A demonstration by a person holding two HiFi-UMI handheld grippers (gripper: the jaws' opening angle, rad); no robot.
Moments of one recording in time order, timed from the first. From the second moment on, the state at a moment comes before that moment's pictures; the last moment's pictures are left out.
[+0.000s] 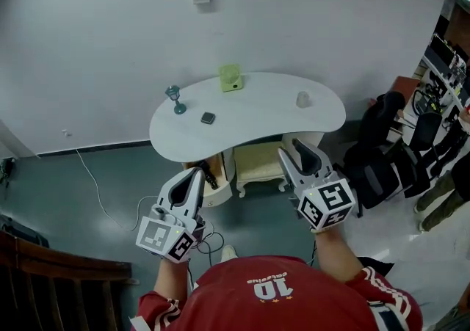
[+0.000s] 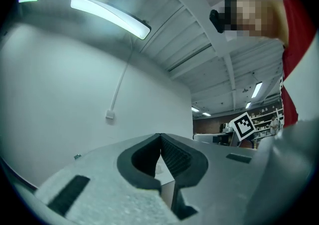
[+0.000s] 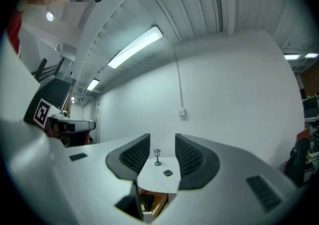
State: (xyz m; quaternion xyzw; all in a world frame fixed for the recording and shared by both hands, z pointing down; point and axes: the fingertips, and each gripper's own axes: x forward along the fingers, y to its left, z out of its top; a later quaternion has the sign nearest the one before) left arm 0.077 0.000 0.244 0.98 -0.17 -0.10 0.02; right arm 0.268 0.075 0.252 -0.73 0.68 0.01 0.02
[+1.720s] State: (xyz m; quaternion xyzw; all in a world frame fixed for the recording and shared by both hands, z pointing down) left arm 0.067 -0.058 0.244 0.98 -0.18 -0.08 -0.02; right arm 0.260 0.032 0.242 -0.74 0.67 0.02 0.05
